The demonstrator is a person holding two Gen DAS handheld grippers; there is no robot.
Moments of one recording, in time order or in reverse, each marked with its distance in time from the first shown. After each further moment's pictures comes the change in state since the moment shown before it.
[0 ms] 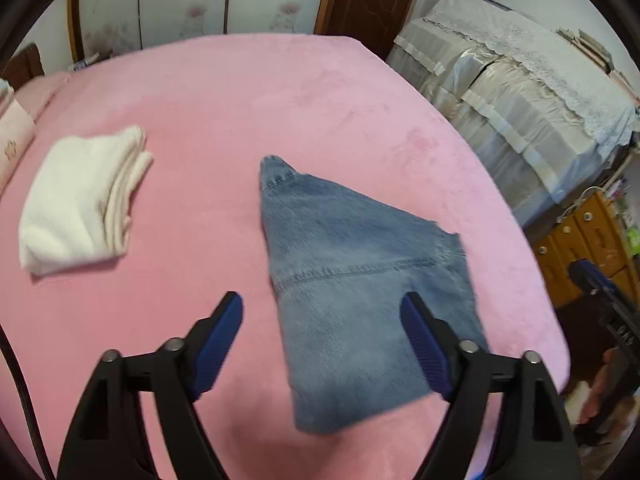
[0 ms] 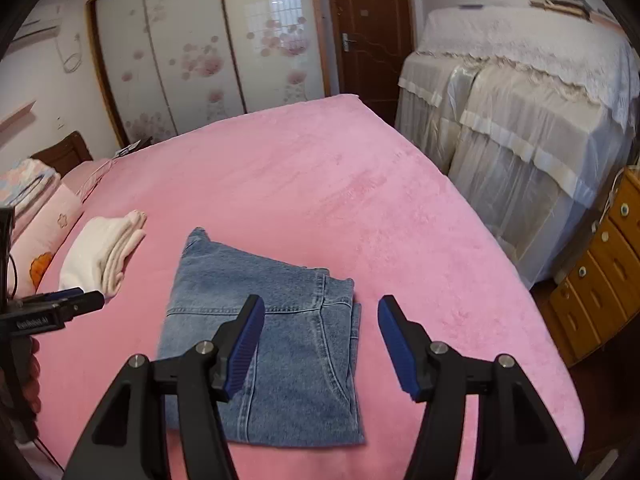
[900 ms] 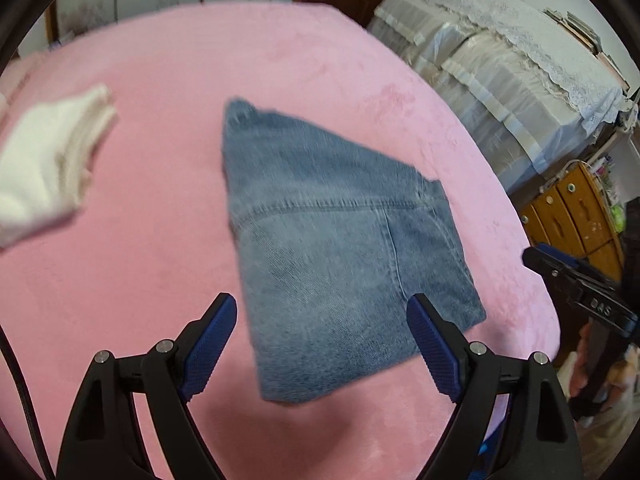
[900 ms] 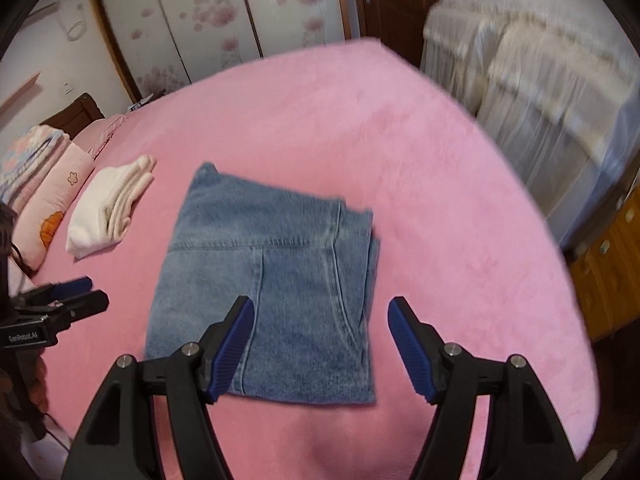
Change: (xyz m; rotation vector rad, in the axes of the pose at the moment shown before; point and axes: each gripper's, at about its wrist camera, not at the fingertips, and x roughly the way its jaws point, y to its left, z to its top) left arm 0.054 -0.012 -0.051 0.016 0.117 -0.105; right arm 0.050 -0.012 -0.035 0.008 0.230 0.097
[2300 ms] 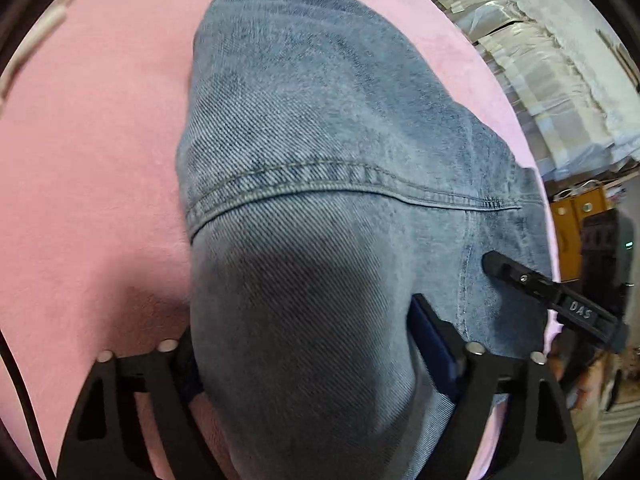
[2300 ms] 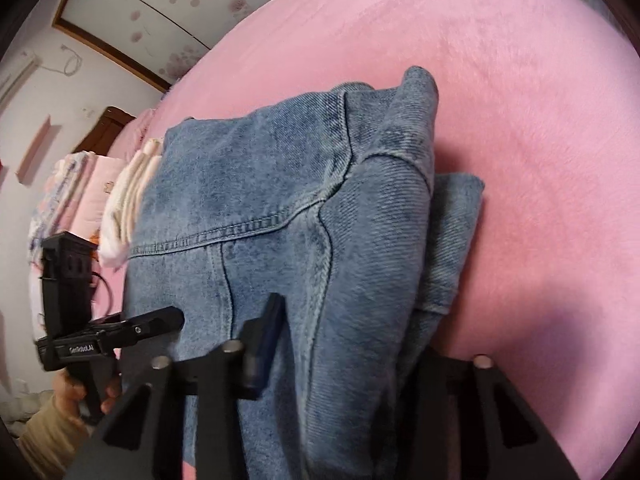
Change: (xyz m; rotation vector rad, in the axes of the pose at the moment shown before) left arm 0.161 0.042 0.026 -0.138 0.159 -0.052; right arm 0.171 -0.013 0.007 0.148 0.215 0.336
